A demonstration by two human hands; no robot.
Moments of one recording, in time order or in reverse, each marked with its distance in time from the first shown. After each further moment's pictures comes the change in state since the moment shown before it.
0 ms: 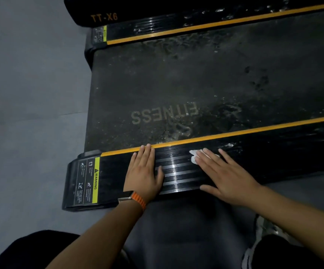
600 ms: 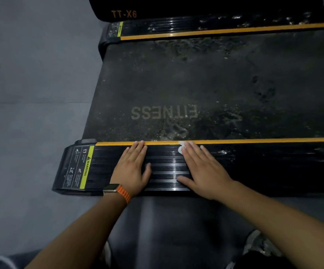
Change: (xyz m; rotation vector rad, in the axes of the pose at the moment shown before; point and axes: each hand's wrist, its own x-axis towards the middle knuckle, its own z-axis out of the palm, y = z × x) left_hand -0.006 0.000 0.004 0.007 0.078 -0.016; right_hand 0.042 0.000 -0.009 0.140 -0.105 -0.011
